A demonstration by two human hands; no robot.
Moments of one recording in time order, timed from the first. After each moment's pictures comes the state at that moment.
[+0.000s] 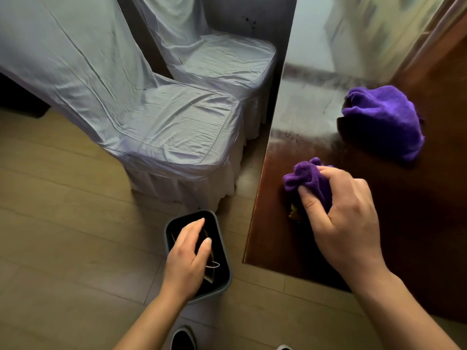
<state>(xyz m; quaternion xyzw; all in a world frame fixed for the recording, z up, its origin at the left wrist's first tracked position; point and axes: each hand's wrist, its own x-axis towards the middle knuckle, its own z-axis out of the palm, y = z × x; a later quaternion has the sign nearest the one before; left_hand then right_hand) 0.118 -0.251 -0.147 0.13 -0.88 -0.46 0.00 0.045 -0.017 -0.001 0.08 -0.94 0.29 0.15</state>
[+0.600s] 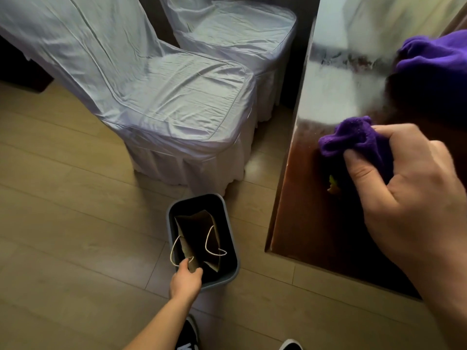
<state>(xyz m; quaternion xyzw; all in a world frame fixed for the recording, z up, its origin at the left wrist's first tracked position) 0.170 -0.266 -0.331 0.45 -0.75 -0.40 -0.27 0.046 -0.023 -0.006 0.08 -0.94 0.27 0.16</state>
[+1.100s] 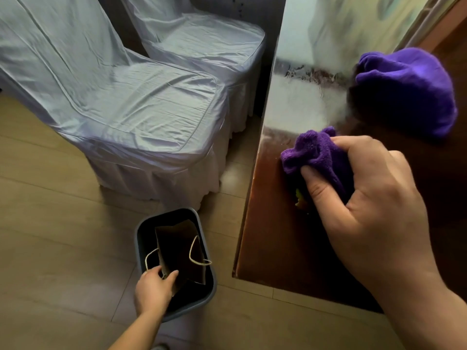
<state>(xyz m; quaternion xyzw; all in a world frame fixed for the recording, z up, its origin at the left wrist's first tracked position) 0.139 -0.277 -0.371 0.41 -0.85 -0.29 -0.15 0.044 -0.021 -0.011 0.09 -0.95 0.24 0.16</state>
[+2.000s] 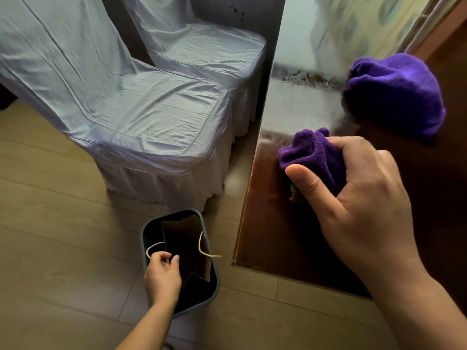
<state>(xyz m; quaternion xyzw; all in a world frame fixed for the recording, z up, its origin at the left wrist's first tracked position) 0.123 -0.255 -0.332 0.45 -0.79 -0.43 0.02 0.047 -0.022 -0.010 0.07 -0.95 0.26 0.17</state>
